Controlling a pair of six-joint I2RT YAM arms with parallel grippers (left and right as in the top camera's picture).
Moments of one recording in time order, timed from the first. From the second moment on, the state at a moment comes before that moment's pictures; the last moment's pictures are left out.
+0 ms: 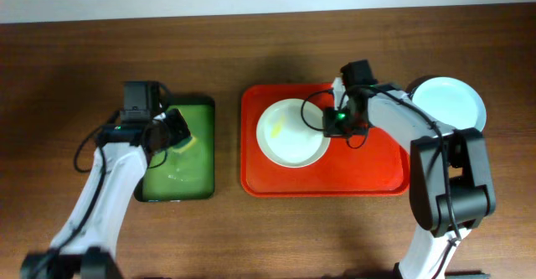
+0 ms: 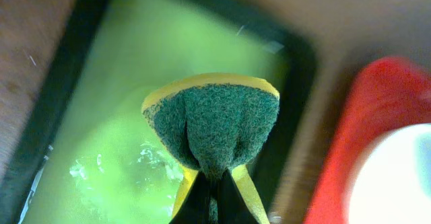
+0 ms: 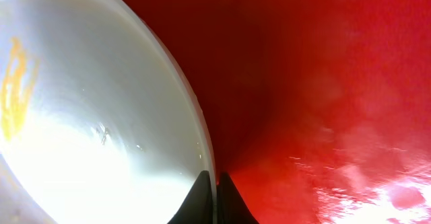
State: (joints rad) left arm -0.03 1.50 1.04 -0.61 0.04 -0.47; right arm 0.19 1.98 1.27 -0.65 -0.28 0.19
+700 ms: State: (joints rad) left arm -0.57 1.88 1.06 -0.12 0.14 -0.58; right arm 0.23 1.98 1.27 -0.67 -0.32 0.03
